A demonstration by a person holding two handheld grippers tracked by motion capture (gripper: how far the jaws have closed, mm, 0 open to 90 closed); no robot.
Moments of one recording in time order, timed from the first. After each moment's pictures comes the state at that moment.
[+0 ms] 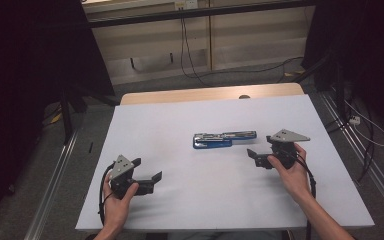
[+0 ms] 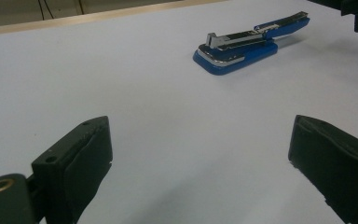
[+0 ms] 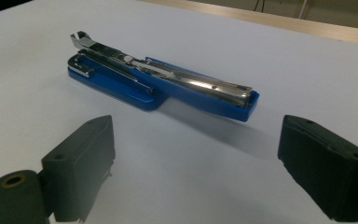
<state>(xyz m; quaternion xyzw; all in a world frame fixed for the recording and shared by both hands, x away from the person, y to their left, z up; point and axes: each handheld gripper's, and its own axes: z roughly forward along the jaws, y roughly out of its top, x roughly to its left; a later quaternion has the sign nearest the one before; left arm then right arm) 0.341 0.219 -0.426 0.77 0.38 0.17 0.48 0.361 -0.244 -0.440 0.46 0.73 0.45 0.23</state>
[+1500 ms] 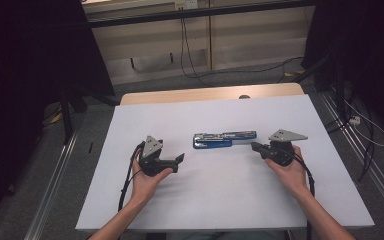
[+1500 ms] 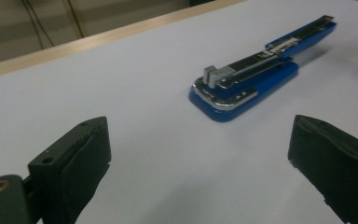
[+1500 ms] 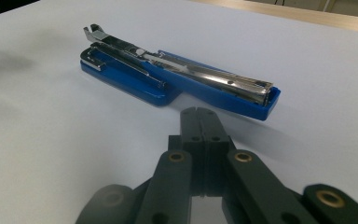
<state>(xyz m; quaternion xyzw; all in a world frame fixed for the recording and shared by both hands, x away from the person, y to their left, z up) 0.398 0.150 -0.432 0.79 0.34 0.22 0.47 0.369 -0.244 -0.448 0.45 0.74 0.46 0.20</state>
